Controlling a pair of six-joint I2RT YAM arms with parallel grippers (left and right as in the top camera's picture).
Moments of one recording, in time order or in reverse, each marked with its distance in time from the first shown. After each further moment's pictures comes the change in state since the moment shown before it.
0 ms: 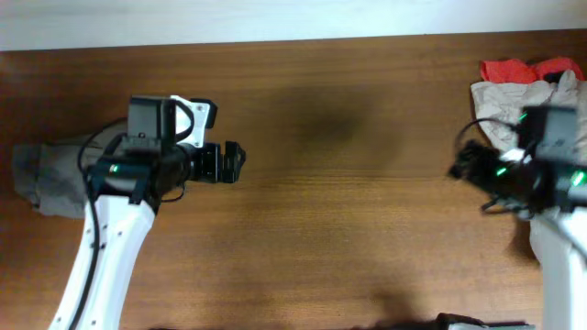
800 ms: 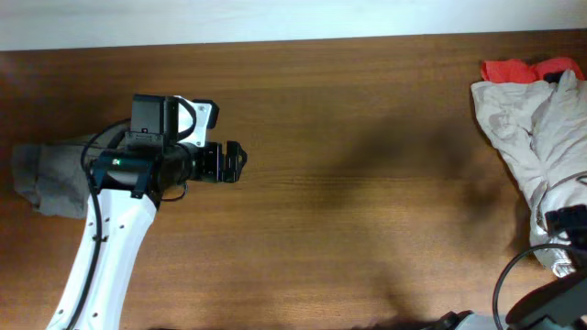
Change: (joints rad) left arm 0.000 0.019 0.013 -0.027 0.009 -0.005; right arm -0.663 0.307 -0.145 0.035 0.154 0.172
